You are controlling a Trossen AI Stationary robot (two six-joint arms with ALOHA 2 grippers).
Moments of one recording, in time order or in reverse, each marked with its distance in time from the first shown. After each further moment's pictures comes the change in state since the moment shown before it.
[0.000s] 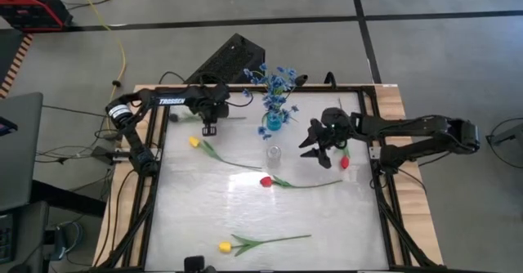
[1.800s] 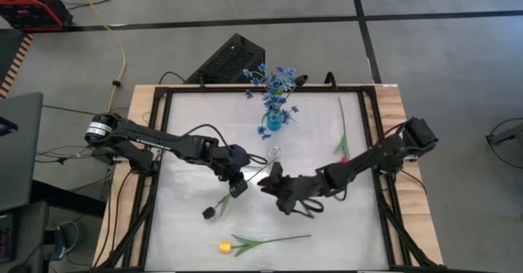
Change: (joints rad) left arm -0.802 -0.215 0.037 0.256 0.317 -1.342; right arm 0.650 0.531 0.389 0.395 0.826 -0.878
